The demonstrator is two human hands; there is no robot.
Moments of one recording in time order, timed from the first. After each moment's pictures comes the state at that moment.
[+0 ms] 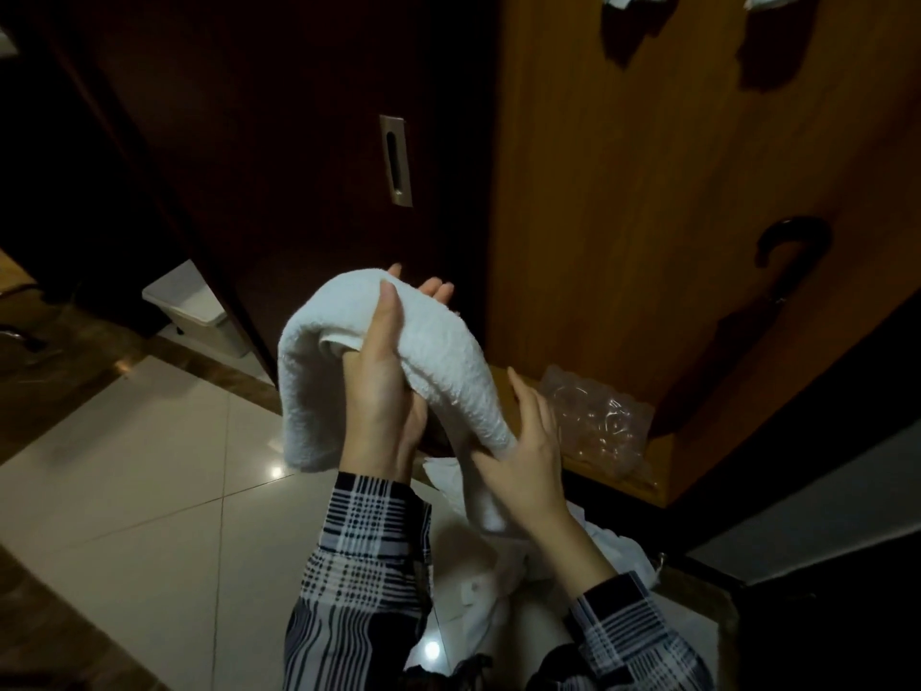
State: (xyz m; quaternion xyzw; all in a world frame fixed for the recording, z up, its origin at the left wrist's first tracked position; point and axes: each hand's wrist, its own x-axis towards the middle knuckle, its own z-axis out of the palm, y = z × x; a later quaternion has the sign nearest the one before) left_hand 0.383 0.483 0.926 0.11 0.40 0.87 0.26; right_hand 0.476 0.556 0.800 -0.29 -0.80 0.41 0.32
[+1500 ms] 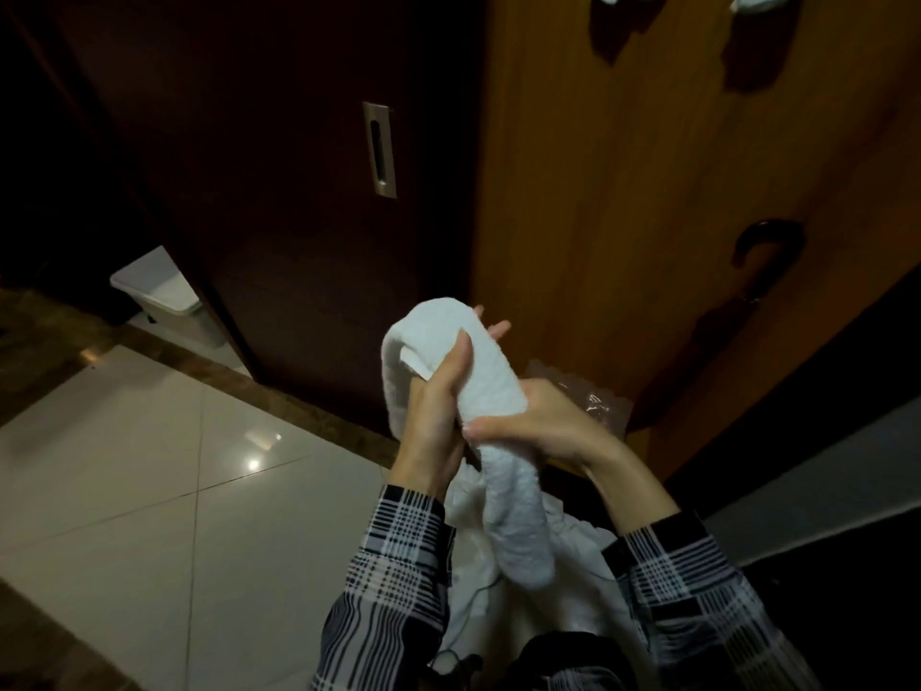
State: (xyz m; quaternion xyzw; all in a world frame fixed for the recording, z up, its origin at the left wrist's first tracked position) left_hand 0.407 0.509 0.879 0.17 0.45 0.79 0.38; right_hand 0.492 0.604 0.883 -0.23 -0.72 0.65 -0.02
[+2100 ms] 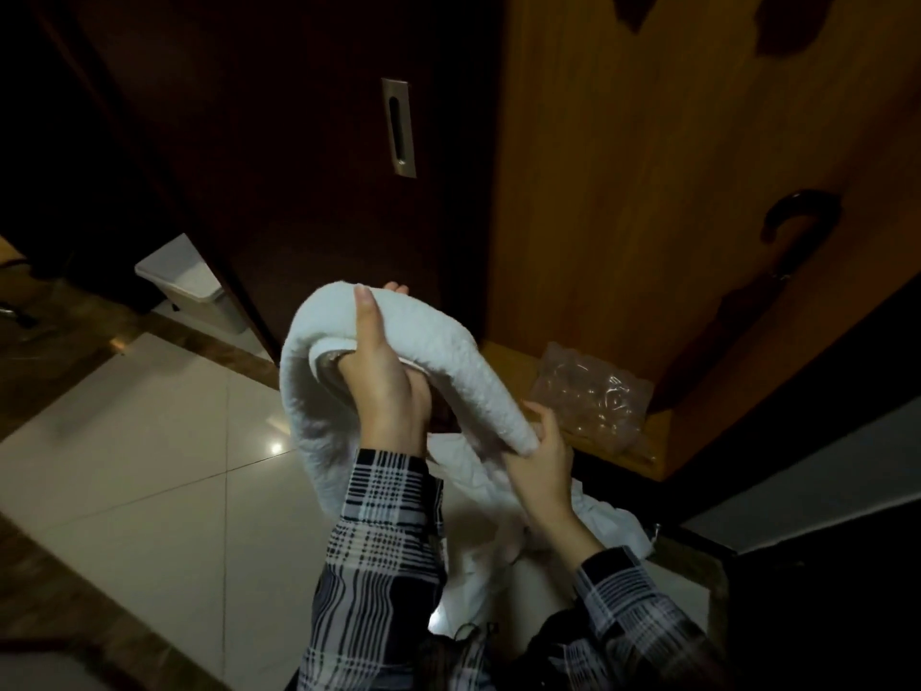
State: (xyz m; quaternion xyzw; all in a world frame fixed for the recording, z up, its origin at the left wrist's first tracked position) left_hand 0.368 0.484 0.896 -0.06 0.41 0.89 0.18; right_hand 0.485 0.553 0.742 -0.43 -0.71 0.49 0.26
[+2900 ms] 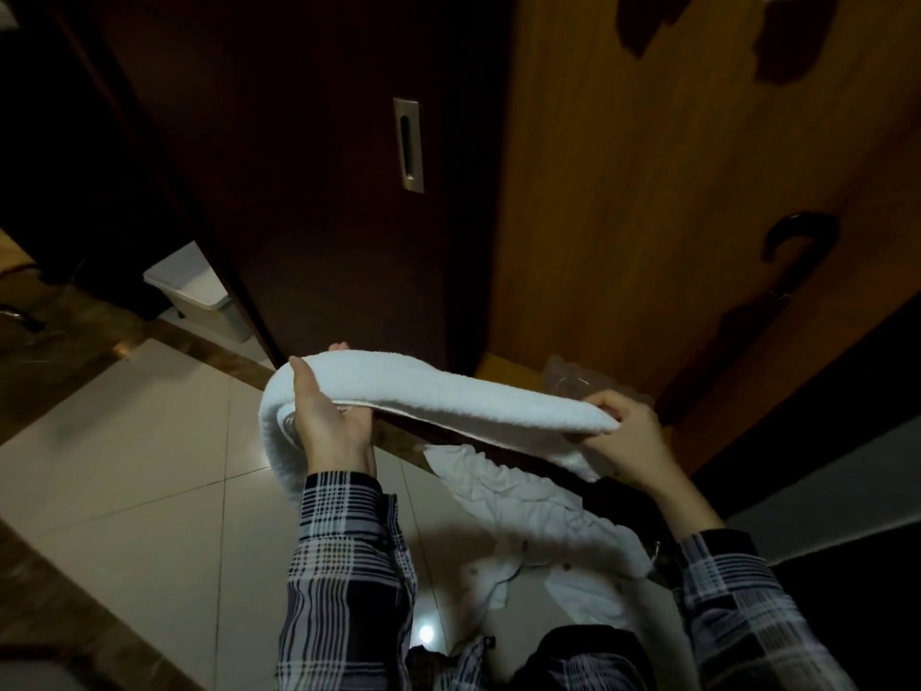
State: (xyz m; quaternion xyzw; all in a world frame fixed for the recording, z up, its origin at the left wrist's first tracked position) left_hand 0.339 0.437 0.863 -0.23 0.29 0.91 0.21; right_hand 0.532 0.646 0.795 -0.32 -0.80 0.47 0.18
